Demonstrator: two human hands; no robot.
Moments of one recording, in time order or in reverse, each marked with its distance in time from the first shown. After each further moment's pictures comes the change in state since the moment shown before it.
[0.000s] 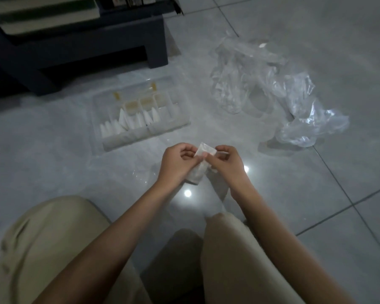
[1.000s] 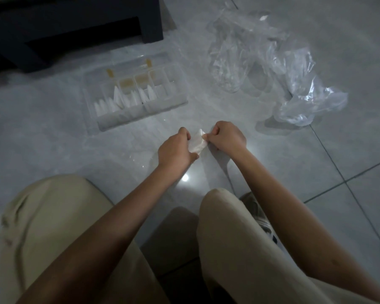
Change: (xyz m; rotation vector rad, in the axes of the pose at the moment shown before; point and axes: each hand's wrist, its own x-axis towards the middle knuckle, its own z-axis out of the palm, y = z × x) left_hand -0.007 -0.011 0.004 0.766 -0.076 0.050; right_hand 0.045 -0.002 -0.005 -0.816 -0.050 -0.064
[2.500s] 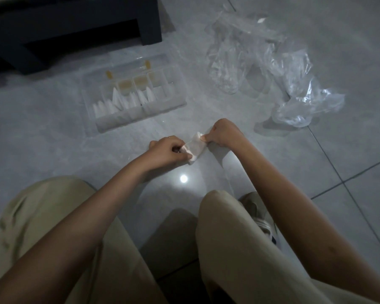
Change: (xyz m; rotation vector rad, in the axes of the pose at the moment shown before) left_hand 0.009 -0.036 -0.021 -0.126 -0.266 0.122; right_hand 0.020 -0.008 -0.010 -0.098 -0.167 0.040
